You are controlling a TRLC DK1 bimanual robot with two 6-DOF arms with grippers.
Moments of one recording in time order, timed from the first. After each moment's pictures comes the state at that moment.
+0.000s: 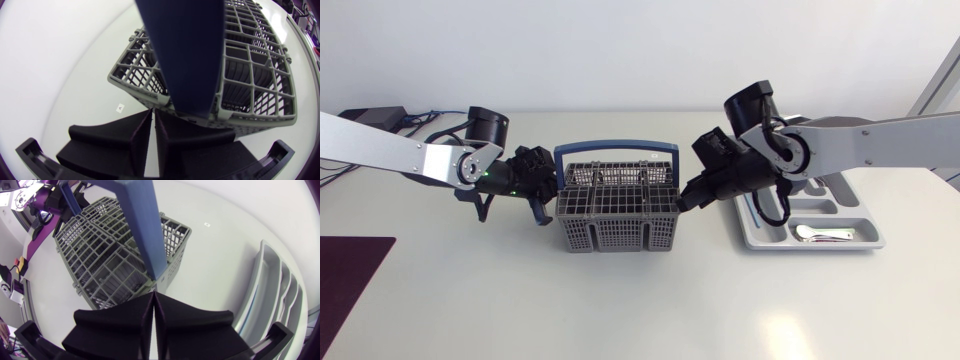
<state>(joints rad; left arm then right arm) -0.14 1.89 1.04 -0.02 0.45 0.96 0.39 1.70 1.05 -0.27 -0.24 -0.19</state>
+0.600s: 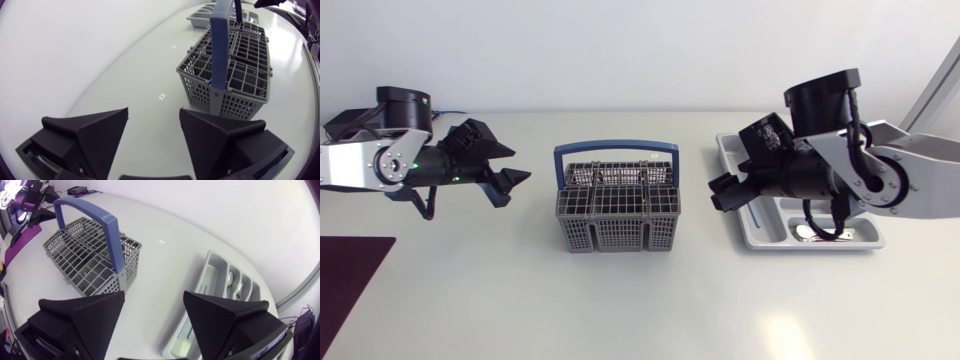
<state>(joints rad) 0.03 1.60 0.90 0.02 0.47 0.83 0.37 1.37 0.84 -0.16 0.01 -0.21</state>
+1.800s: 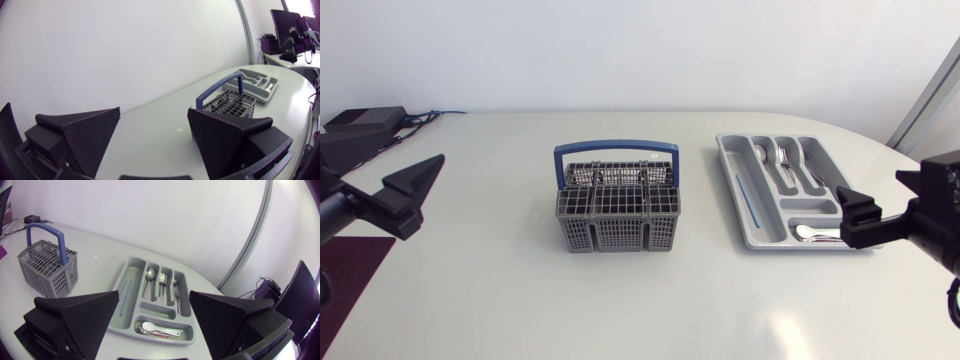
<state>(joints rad) 0.16 0.59 0.50 -0.04 0.42 0.36 0.02 0.59 0.49 -0.25 0.09 -0.29</state>
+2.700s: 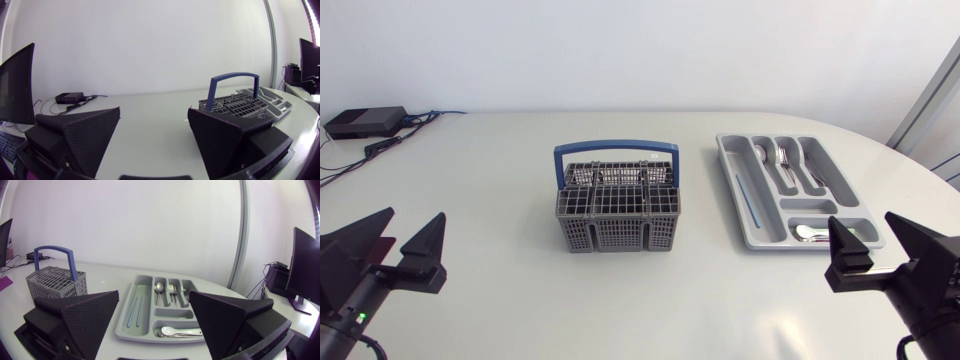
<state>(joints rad) 0.03 0.14 0.10 -0.04 0.07 0.08 0.01 0.13 0.09 -0.06 0.03 -0.08</state>
